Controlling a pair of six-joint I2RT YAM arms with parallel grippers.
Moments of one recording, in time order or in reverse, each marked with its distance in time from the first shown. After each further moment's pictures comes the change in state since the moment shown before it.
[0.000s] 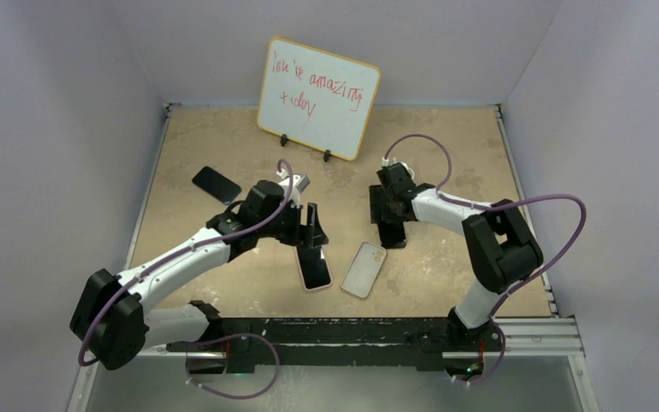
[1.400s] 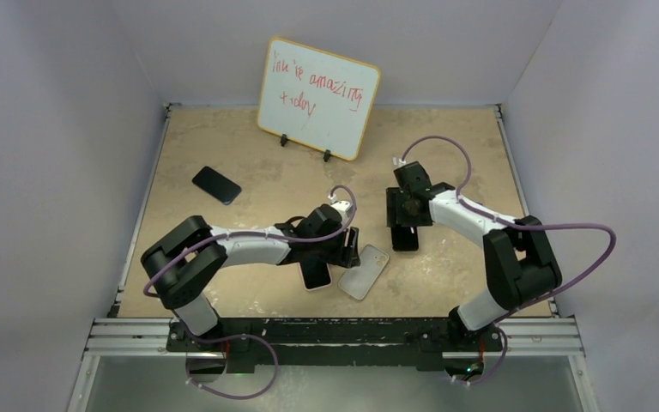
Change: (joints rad) left arm -0.291 0.479 0.051 0.324 -0.150 -0.120; right arm -0.074 -0.144 -0.045 -0.164 -0.051 -0.007
